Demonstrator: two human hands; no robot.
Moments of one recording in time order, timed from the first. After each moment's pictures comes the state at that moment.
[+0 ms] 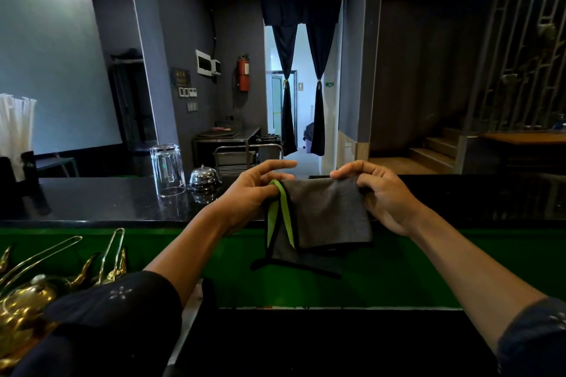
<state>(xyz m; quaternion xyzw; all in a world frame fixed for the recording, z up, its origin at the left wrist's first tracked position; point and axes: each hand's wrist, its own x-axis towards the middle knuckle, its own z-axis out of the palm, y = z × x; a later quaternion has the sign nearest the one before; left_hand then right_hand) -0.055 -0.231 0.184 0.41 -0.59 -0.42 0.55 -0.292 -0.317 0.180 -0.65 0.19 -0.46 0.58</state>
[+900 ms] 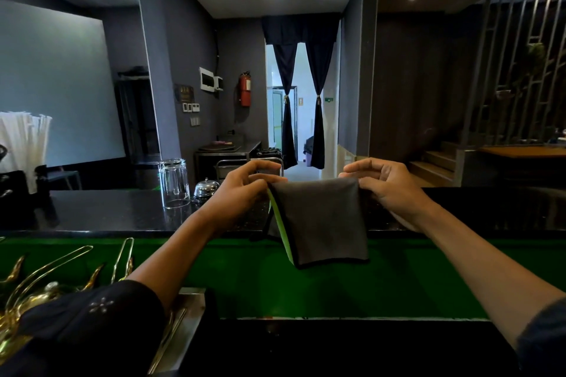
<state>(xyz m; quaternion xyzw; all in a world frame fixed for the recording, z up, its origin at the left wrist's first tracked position) -0.058 -0.186 0.216 0.46 -0.64 -0.28 0.54 -0.315 -0.296 0.212 -0.71 0.24 -0.49 0.44</state>
